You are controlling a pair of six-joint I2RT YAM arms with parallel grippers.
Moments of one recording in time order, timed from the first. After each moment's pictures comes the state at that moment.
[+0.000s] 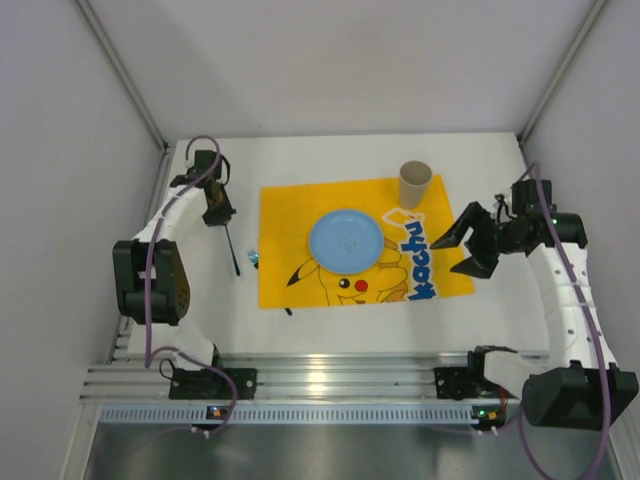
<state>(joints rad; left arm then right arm) -0.03 1.74 1.31 -0.68 -0.19 -0.40 -0.07 1.11 1.17 -1.19 -0.54 0.63</state>
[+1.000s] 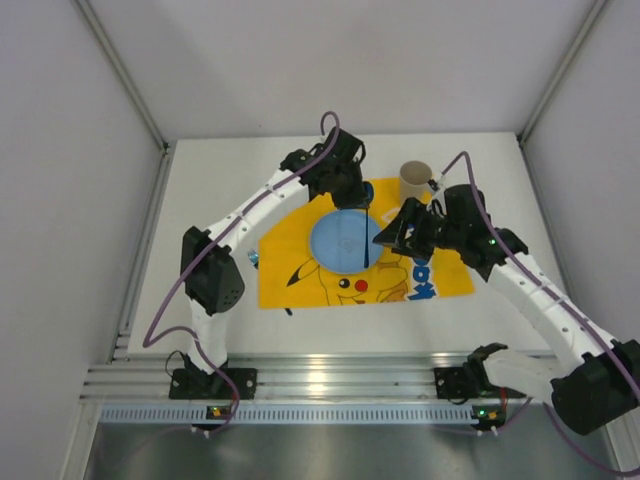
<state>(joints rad) -0.70 1.98 1.97 -0.85 0.07 -0.82 0.41 1.08 0.95 -0.49 -0.44 0.79</state>
